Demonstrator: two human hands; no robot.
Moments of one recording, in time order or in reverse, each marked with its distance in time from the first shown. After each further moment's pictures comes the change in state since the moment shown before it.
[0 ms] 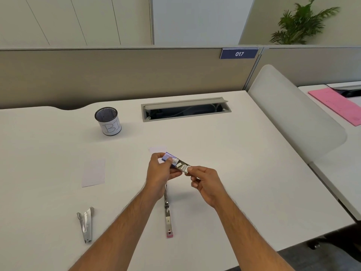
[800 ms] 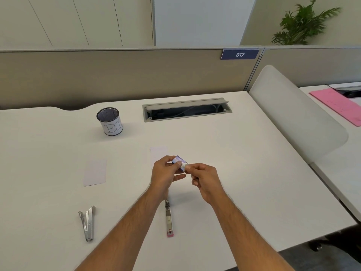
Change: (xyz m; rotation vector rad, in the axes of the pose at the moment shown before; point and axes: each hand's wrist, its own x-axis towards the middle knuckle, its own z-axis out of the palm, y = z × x) left_hand -0.006 -0.007 0.001 0.060 -0.108 0.026; right_hand 0.005 -0.001 0.006 -0.100 0.072 -0.042
